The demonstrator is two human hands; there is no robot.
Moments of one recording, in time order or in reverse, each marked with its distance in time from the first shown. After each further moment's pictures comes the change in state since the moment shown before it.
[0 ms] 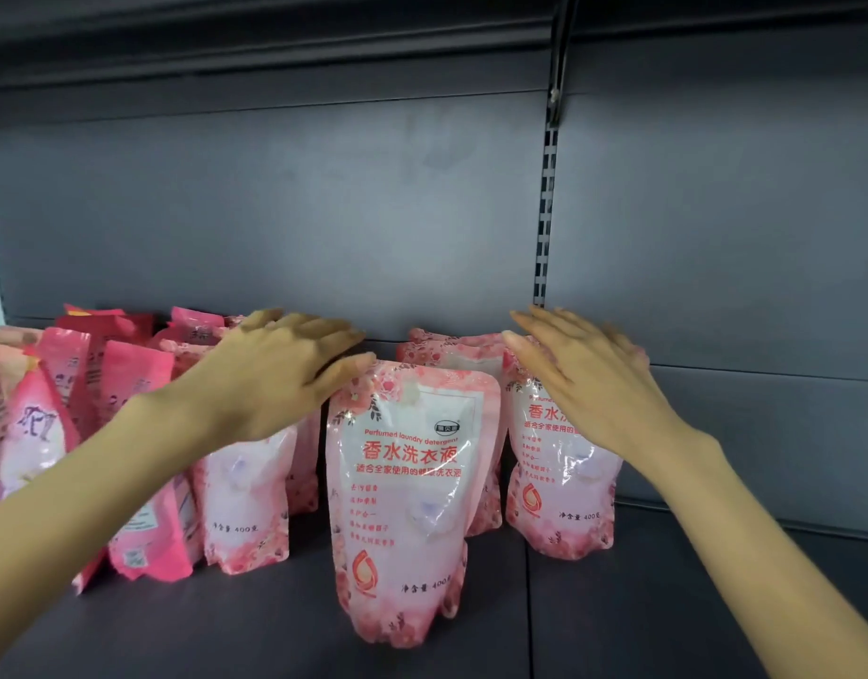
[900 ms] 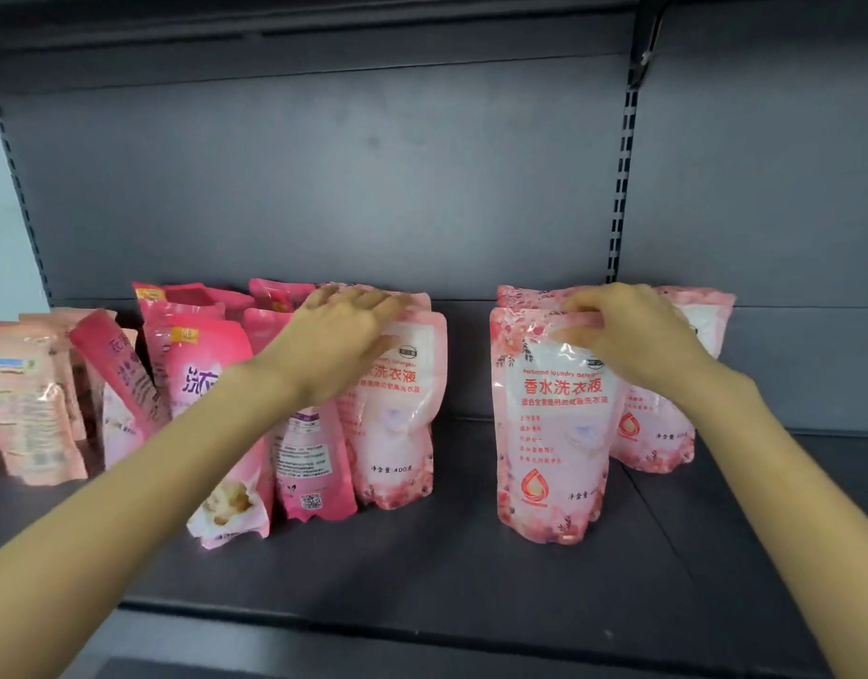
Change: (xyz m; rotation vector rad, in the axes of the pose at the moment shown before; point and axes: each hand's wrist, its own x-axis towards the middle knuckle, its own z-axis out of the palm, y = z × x) left_hand -0.050 -0.093 0.013 -0.108 -0.010 0.120; right_hand 0.004 -0.112 0.007 0.126 0.085 0.197
